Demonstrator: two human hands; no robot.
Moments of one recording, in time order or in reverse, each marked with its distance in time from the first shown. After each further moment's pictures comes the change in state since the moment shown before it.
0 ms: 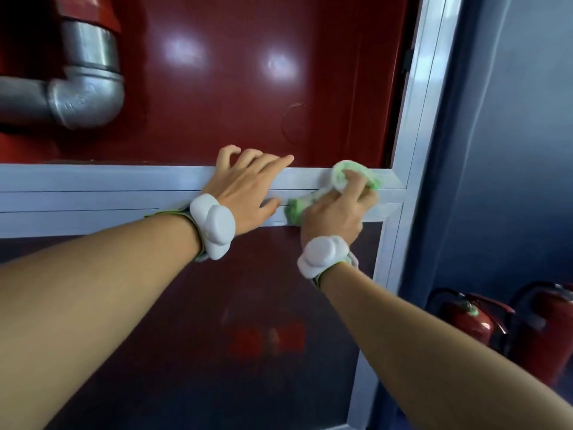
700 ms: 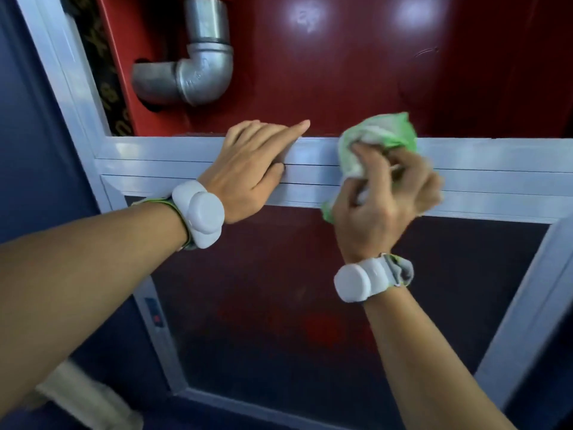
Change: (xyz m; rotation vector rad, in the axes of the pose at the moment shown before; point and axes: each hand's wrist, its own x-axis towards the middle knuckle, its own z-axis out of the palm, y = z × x) left_hand -0.063 -0.066 -0.026 -0.018 -0.041 -0.117; right_hand -0.038 0.000 0.048 0.219 0.102 -0.568
